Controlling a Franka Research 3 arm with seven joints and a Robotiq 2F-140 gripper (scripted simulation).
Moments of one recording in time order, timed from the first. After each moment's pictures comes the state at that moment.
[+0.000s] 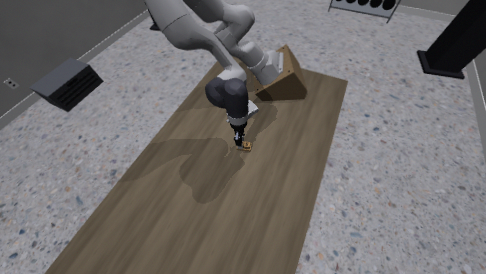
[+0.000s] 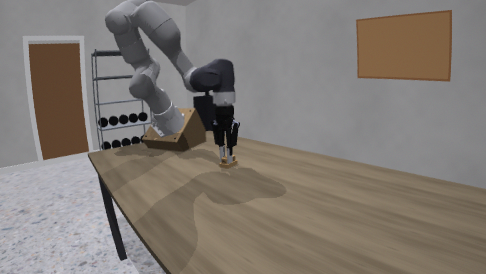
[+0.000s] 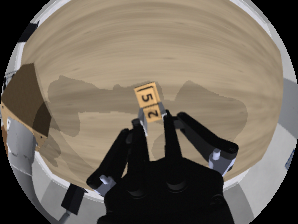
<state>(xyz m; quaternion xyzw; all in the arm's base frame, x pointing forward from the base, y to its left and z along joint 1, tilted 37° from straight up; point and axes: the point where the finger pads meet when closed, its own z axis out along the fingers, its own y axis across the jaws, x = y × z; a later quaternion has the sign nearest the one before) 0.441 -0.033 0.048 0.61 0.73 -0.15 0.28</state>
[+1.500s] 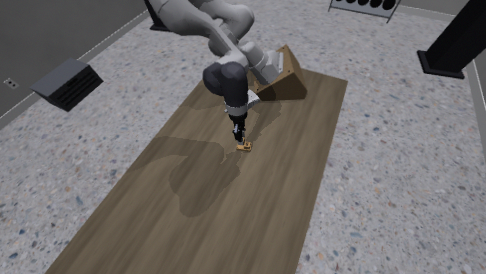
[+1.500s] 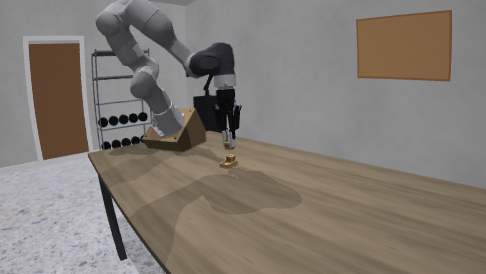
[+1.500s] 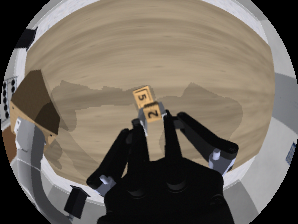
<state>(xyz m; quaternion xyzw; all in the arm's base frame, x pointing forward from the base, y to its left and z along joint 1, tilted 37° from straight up) 0.438 0.013 0.098 0.62 0.72 -0.13 0.28</state>
